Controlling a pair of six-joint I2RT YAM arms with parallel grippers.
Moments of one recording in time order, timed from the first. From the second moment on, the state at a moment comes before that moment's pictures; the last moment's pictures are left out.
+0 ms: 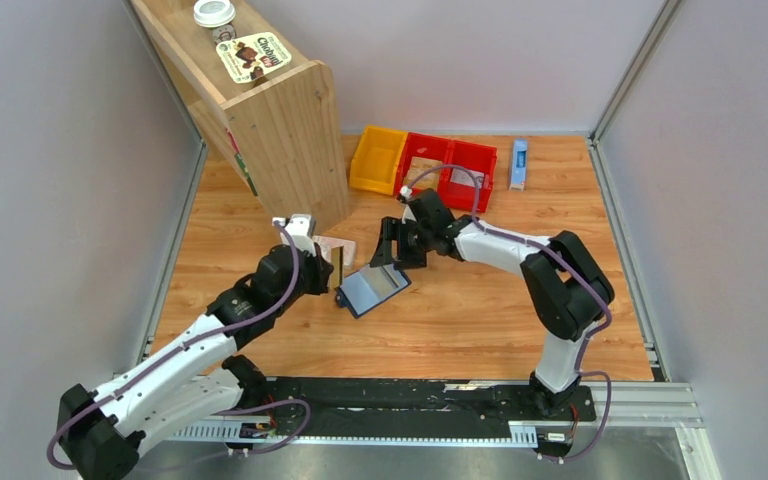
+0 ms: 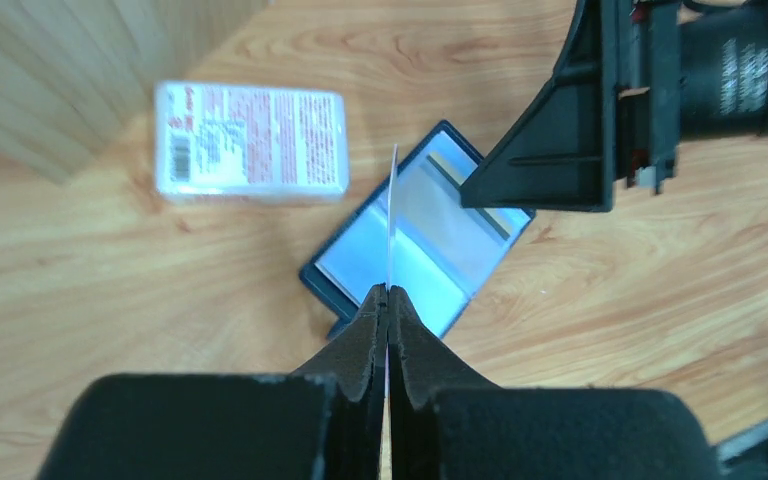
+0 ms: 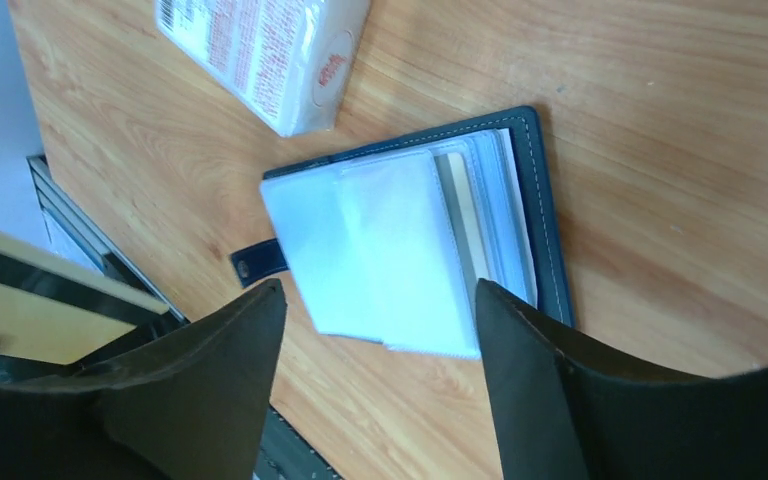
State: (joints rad) left arm -0.69 0.79 0.56 -0.27 -0.22 -0.53; right arm 0.65 1.84 1.13 -0.13 -0.41 0.65
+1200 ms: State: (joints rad) left arm -1.07 1.04 0.74 -0.19 -0.59 0.04; right arm 0.68 1.65 1.32 -0.33 -0.35 0.98
